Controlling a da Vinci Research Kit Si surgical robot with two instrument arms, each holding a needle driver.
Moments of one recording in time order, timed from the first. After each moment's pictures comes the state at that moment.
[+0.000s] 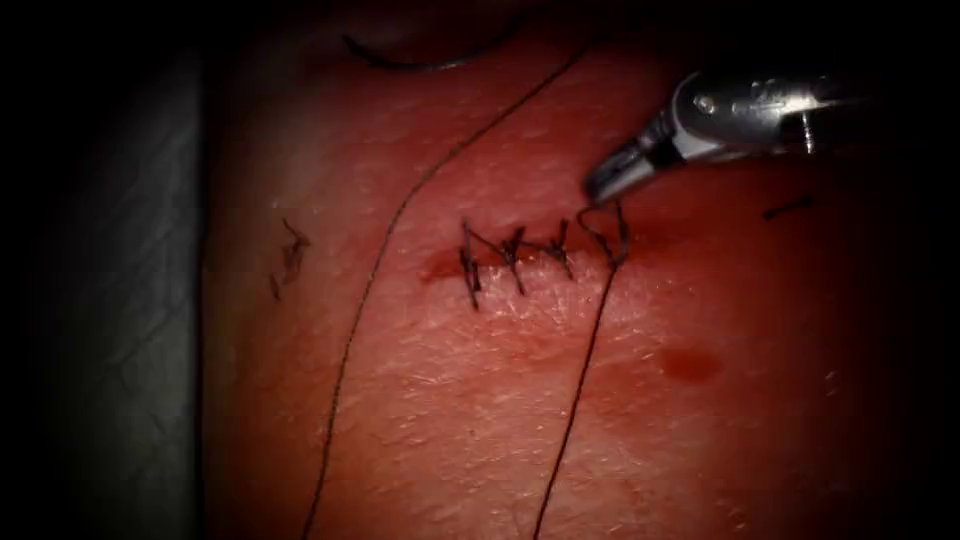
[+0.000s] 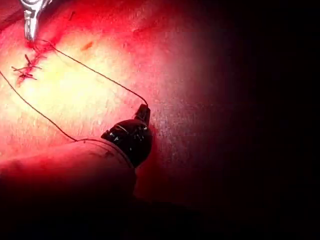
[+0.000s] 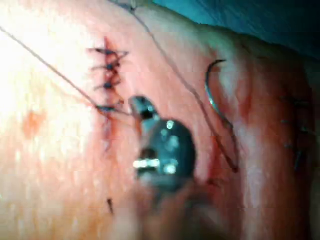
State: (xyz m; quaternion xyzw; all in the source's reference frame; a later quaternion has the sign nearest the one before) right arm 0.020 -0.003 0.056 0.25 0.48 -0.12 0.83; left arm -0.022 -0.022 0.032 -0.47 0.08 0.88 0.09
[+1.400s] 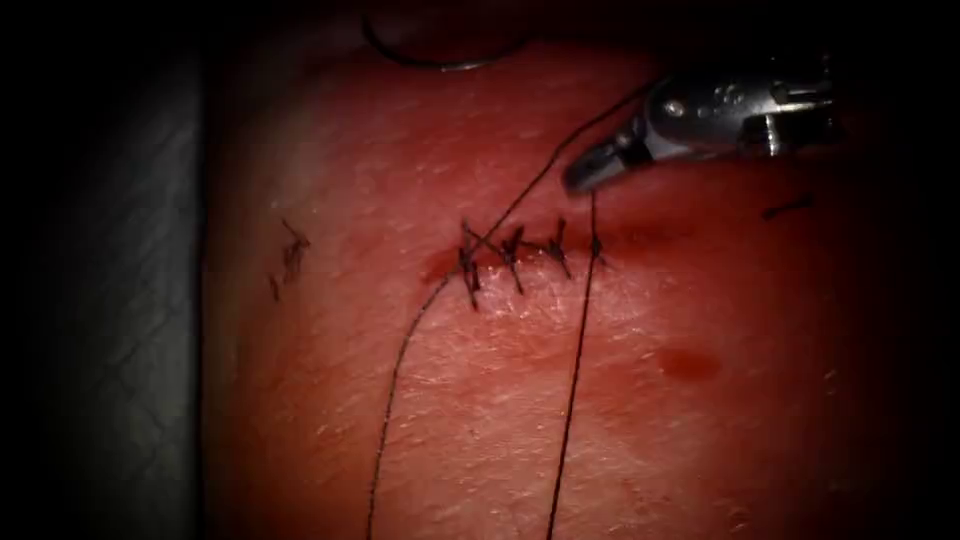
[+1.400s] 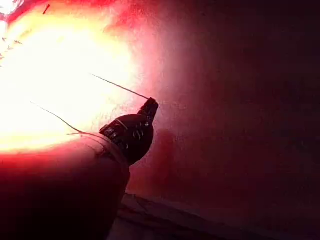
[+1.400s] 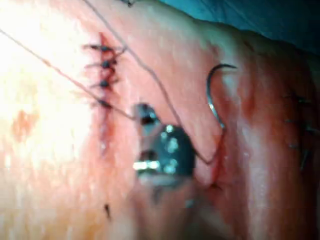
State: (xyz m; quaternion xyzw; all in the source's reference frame) right arm 0.020 -0.001 0.060 0.22 0.45 -0.08 0.86; left arm -0.025 -0.029 0.025 -0.54 0.02 0.84 0.03
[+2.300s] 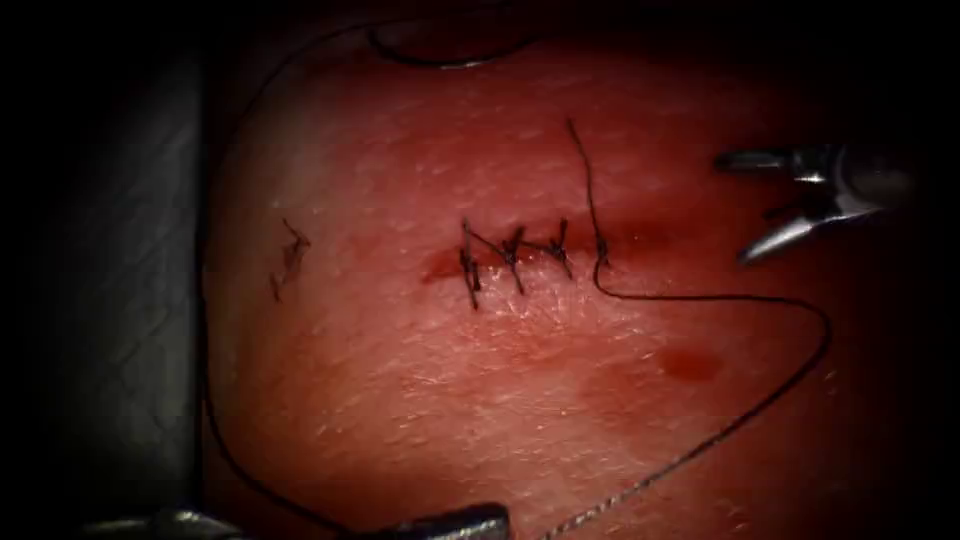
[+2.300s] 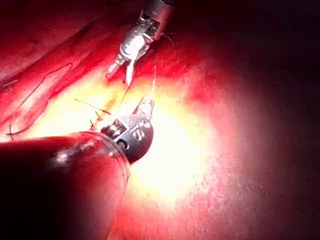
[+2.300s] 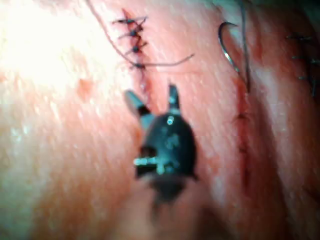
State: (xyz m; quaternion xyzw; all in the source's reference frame) right arm 0.009 -0.006 0.050 0.15 0.53 0.04 0.83; left arm -0.021 -0.002 0.028 -0.48 0.19 0.85 0.11
